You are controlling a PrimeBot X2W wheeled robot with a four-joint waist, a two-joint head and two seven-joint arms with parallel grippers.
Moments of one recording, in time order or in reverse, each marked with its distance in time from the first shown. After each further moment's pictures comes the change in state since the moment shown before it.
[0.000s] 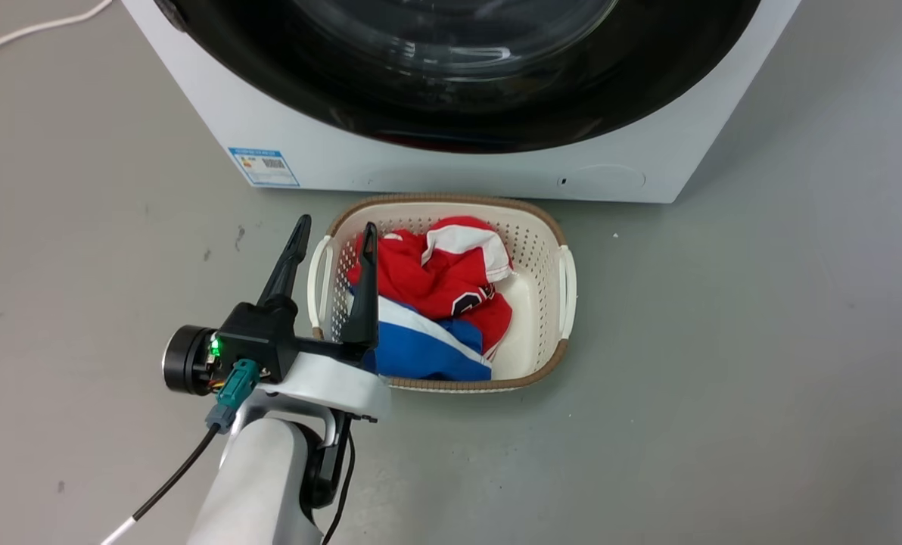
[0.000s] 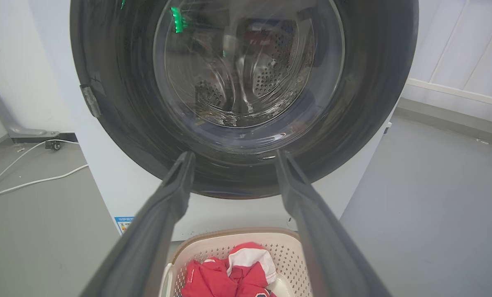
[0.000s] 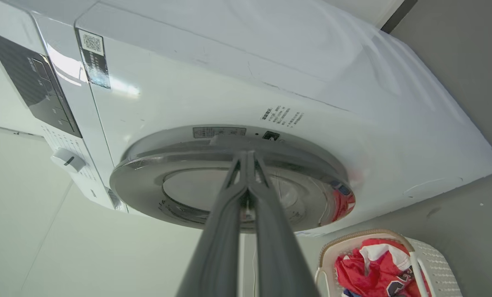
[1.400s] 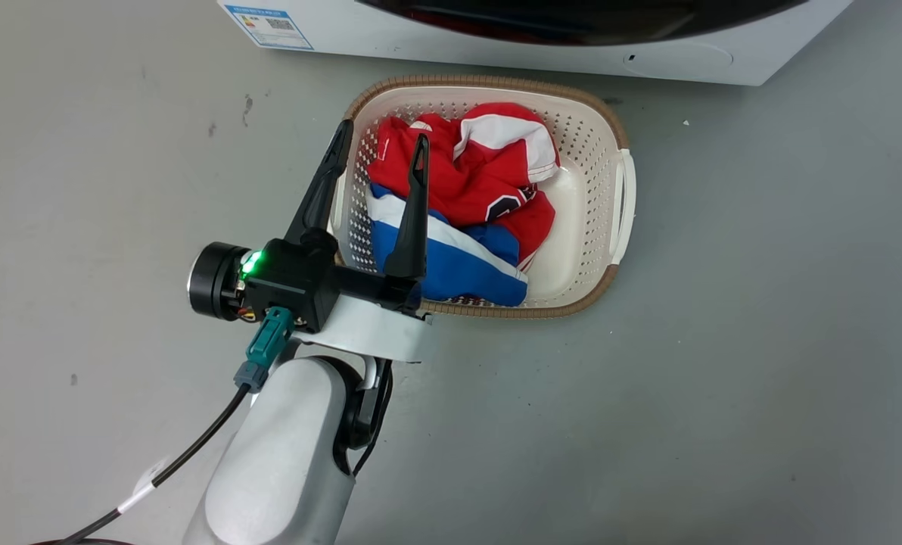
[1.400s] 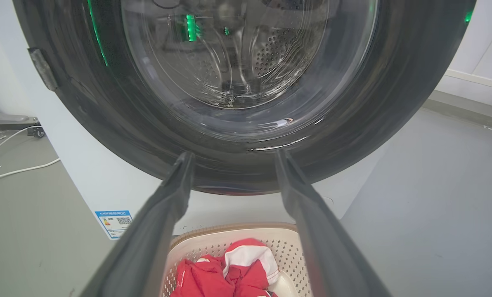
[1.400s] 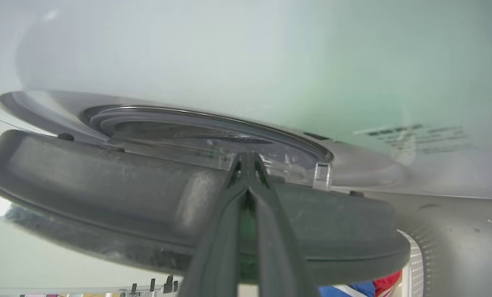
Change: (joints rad) left arm -0.152 0.000 -0.125 -0.076 -0.026 0.071 0.000; right arm -0.589 0.065 0.155 0.162 -0.329 0.000 0.284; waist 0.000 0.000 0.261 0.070
